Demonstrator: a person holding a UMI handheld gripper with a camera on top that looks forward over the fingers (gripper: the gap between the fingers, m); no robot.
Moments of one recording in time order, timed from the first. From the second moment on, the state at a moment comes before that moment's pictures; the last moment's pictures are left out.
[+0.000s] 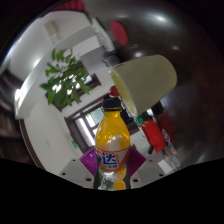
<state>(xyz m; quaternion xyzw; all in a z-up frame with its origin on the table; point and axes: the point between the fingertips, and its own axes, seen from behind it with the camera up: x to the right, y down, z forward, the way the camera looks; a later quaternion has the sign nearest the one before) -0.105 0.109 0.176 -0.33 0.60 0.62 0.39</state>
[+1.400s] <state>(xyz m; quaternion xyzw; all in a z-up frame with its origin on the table) 0.134 0.113 0.223 -0.74 0.13 -0.15 0.64</state>
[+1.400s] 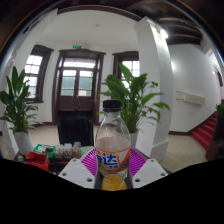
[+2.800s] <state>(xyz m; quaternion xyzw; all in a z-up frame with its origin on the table) 0.054 -0.079 0.133 -0.80 0.13 -0.03 0.59</state>
